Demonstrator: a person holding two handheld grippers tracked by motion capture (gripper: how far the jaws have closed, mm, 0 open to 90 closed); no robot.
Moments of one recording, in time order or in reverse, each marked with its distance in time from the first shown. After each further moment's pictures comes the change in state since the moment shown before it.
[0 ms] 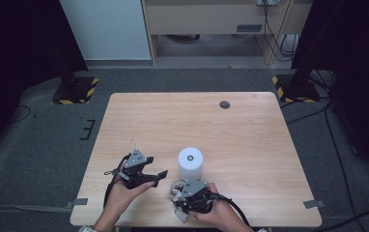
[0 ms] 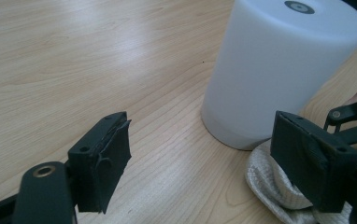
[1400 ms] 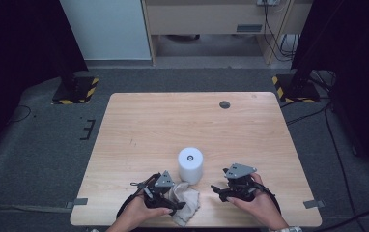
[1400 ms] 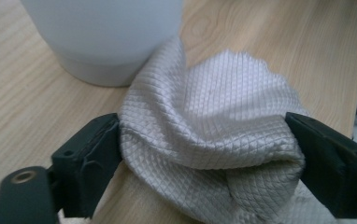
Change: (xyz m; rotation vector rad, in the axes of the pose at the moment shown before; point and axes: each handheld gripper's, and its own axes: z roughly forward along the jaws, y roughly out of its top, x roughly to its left) left arm -0.062 -0.027 0.044 0.292 -0.216 0.161; right arm -0.063 -0.041 -0.099 0.016 -0.233 0.211
